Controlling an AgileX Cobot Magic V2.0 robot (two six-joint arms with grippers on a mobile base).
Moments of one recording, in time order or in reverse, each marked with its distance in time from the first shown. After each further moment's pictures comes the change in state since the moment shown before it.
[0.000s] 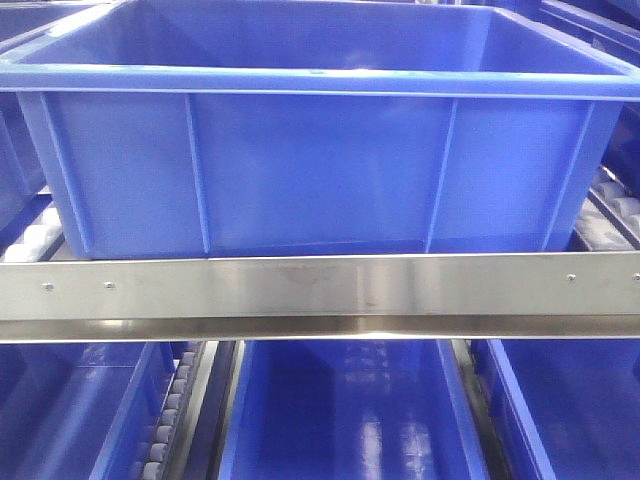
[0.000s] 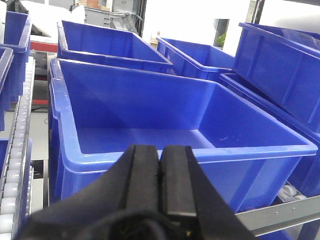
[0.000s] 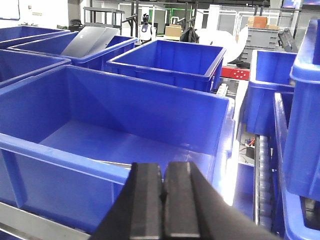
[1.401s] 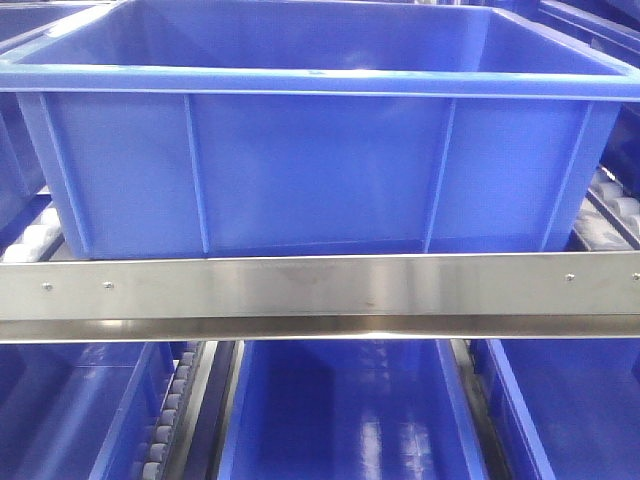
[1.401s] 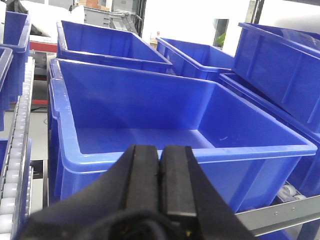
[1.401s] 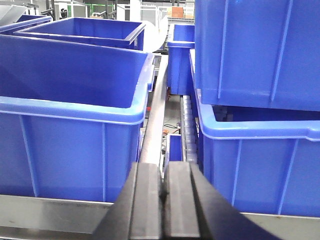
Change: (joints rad) left arm 0.000 0.000 0.000 0.000 -0.001 0.000; right arm -0.348 -0.339 0.382 1.000 -0.085 -0.956
